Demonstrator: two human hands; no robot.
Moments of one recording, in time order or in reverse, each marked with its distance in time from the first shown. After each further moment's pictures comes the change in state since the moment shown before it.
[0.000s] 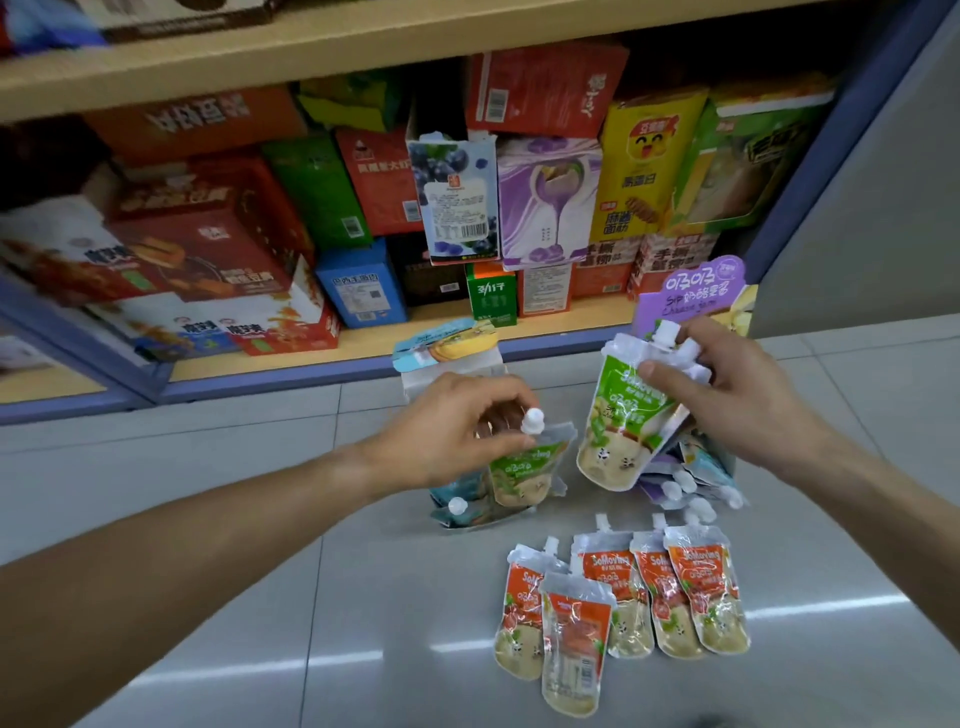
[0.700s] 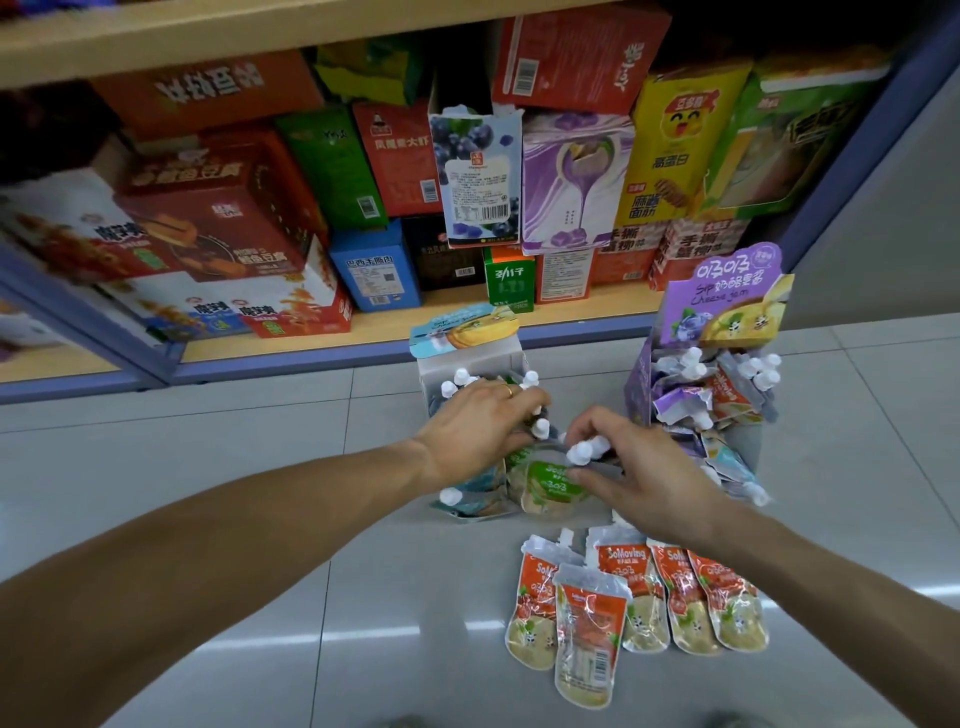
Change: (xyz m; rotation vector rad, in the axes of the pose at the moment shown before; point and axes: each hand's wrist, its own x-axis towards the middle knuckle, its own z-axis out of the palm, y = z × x) left_hand 0.014 -0.066 0.051 0.417 0.056 0.039; right_hand -0.032 0.012 0.088 -0.140 -0.362 -0.178
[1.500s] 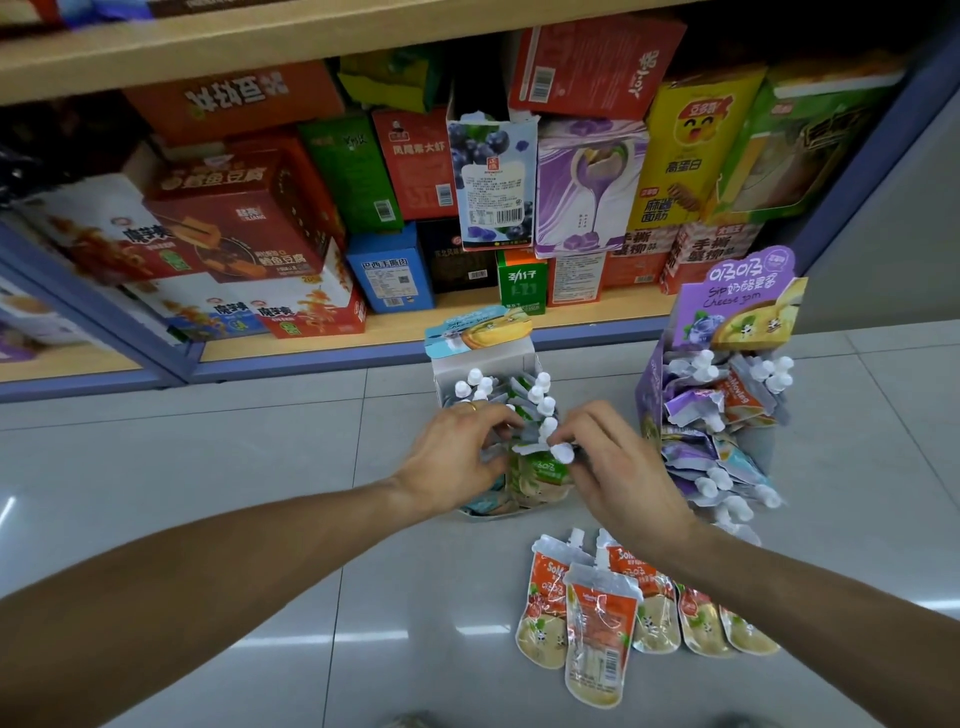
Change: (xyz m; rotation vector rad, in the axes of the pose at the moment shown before) left_hand -0.047 0.002 -0.007 -0.200 0.038 -0.269; right_hand 0.012 -0.004 0.041 -0.153 0.321 -0.302
